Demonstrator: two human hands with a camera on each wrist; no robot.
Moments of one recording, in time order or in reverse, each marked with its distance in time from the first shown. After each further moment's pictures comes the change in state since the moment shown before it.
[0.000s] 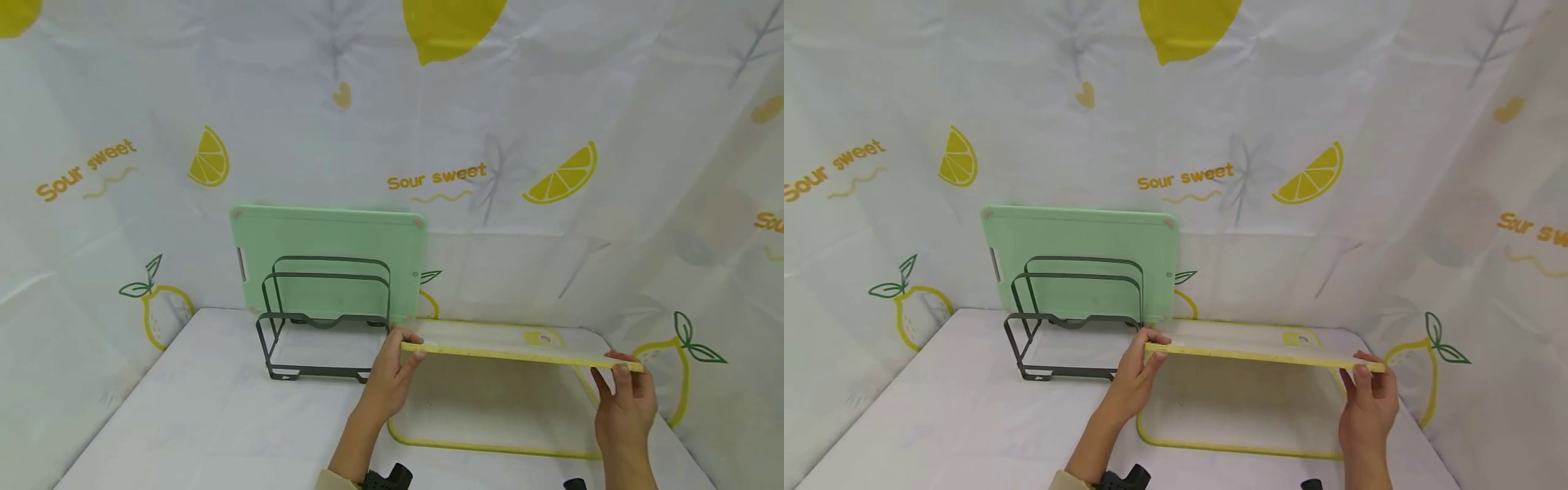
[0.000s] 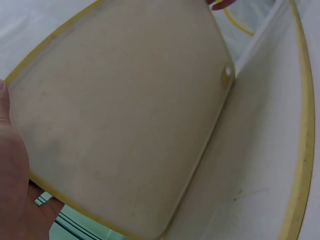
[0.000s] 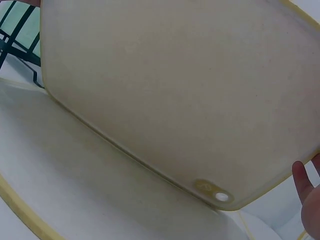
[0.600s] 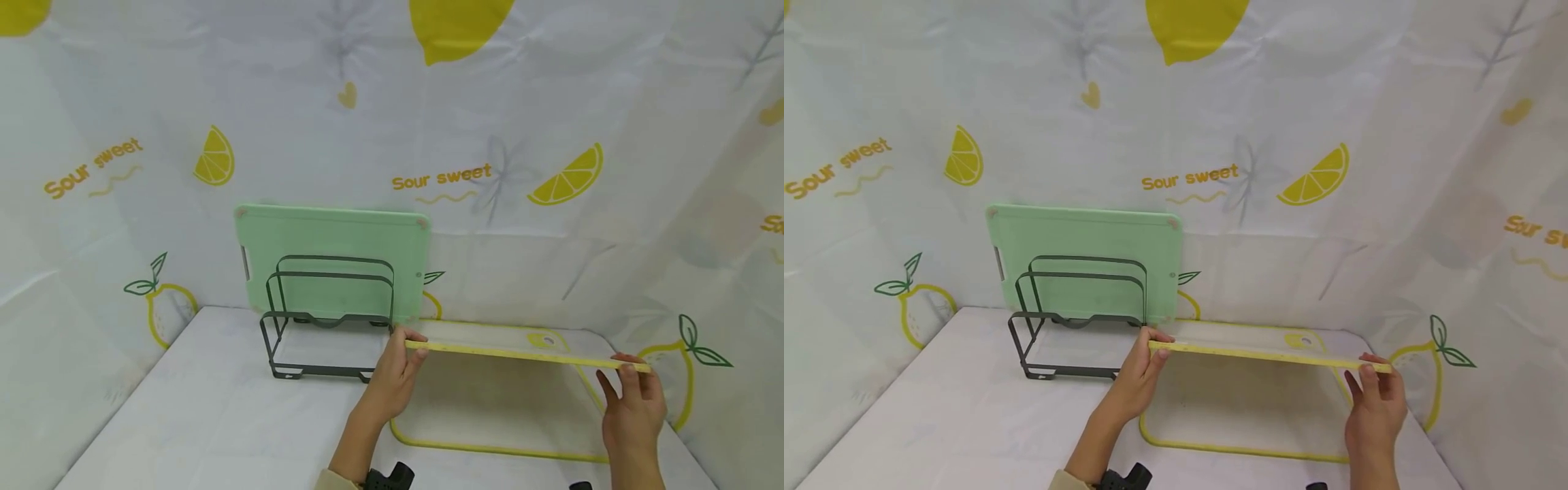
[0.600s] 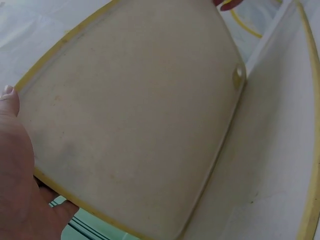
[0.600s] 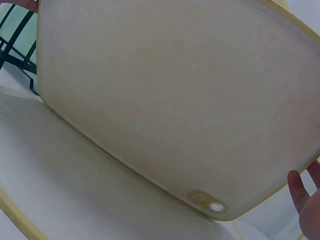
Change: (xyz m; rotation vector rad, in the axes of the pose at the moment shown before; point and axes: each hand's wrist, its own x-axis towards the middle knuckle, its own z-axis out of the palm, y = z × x) left_hand 0.002 0.014 -0.007 0.054 -0.083 -0.067; right_hand 0.002 -0.007 0.004 -0.181 0.071 0.037
